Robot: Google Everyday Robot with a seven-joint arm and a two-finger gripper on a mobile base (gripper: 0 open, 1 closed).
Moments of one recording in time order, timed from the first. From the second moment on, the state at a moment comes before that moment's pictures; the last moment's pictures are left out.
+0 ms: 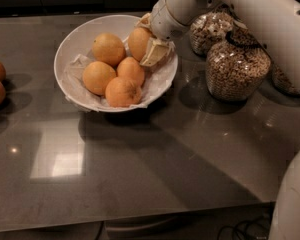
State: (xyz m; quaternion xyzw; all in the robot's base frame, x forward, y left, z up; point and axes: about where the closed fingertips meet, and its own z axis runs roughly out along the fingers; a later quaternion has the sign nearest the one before) arm 0.674 0.001 0.917 -0.76 0.55 0.04 0.34
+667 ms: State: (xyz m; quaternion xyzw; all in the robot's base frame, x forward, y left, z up) arm 0.674 0.002 0.917 -0.76 0.55 0.04 0.34
